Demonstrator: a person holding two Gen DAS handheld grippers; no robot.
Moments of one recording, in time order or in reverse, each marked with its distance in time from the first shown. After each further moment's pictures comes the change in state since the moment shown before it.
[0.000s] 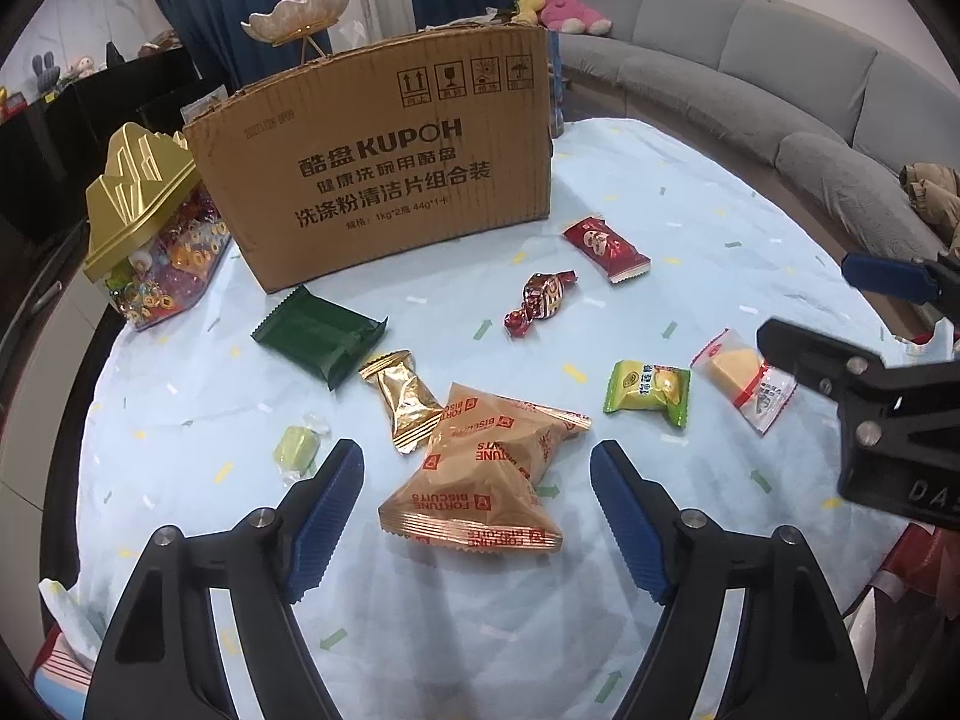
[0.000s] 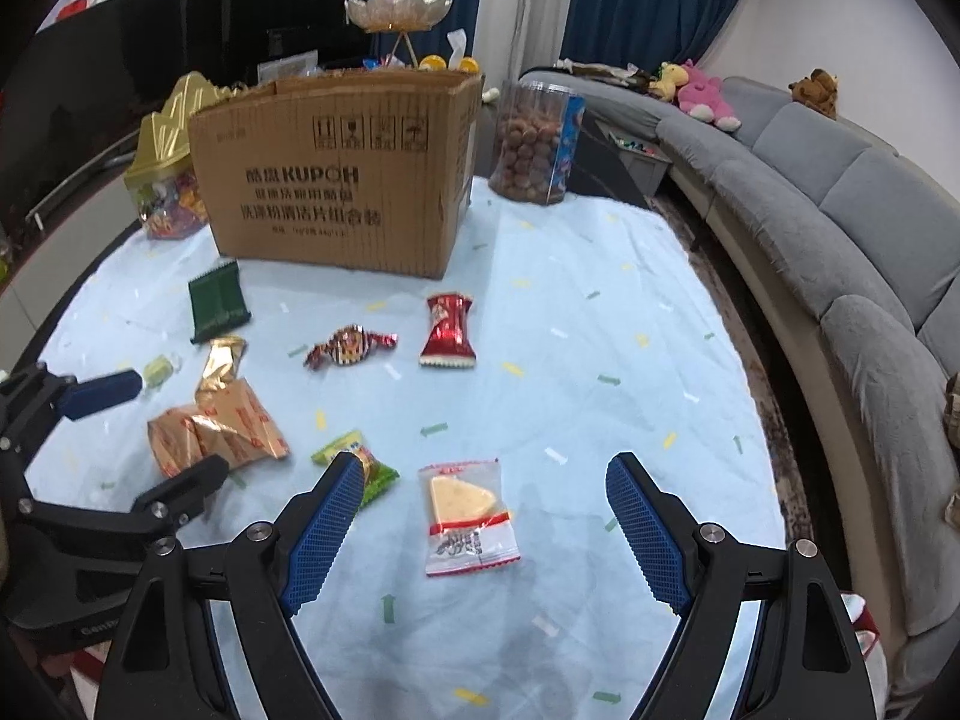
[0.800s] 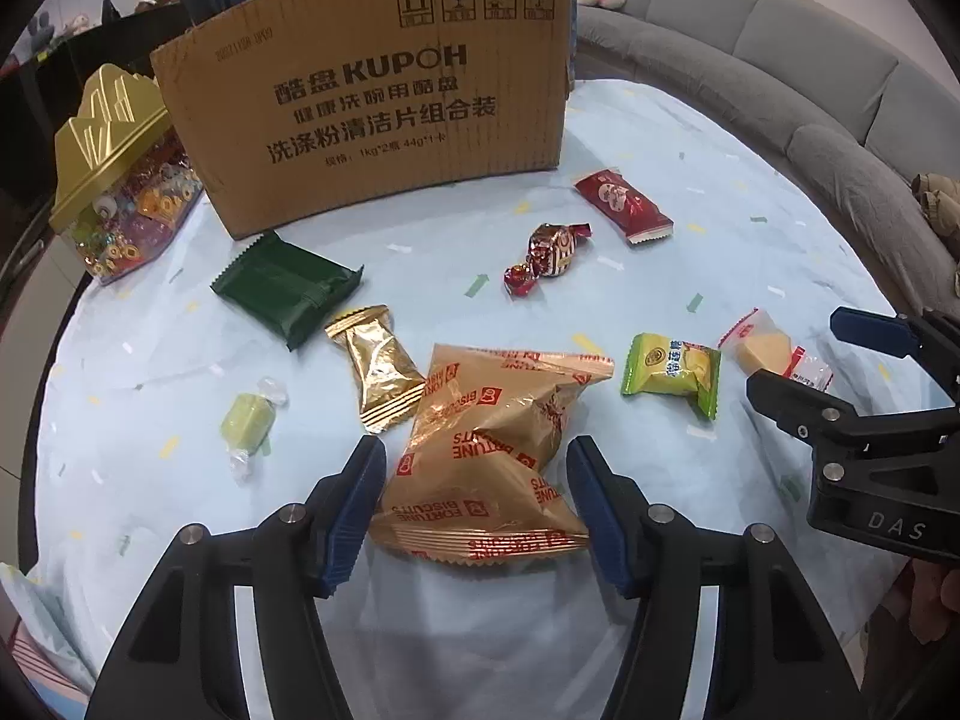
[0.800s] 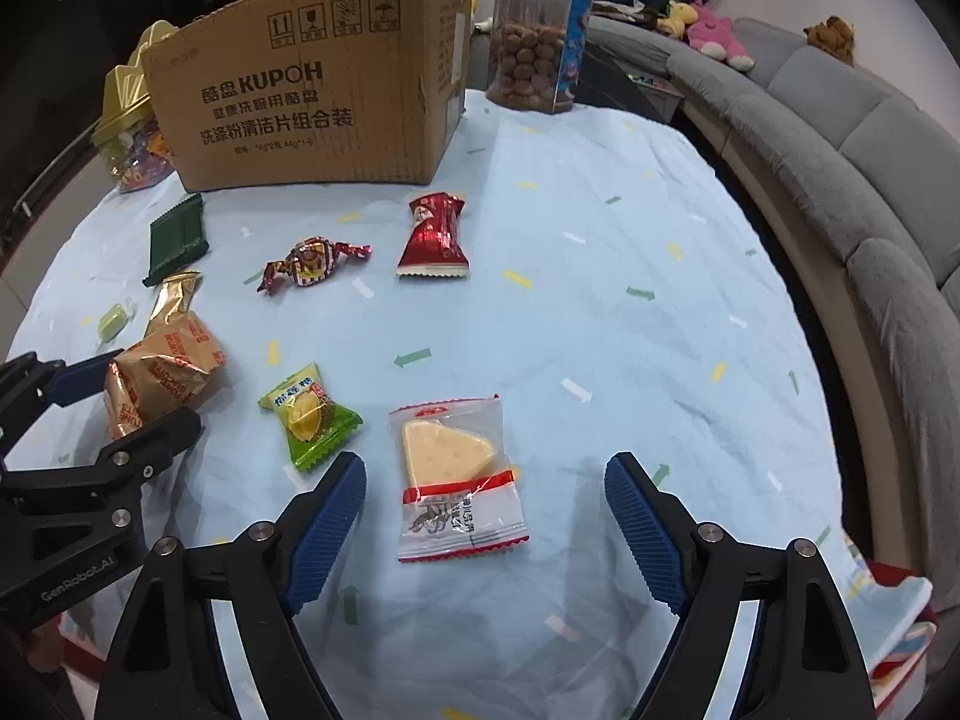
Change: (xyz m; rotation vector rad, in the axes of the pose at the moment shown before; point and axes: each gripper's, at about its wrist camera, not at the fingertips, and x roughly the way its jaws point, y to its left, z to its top) left arm 0.036 0.003 -0.004 -0.055 0.092 -0.043; right arm 0.049 -0.007 -0.017 0.038 0.148 0.038
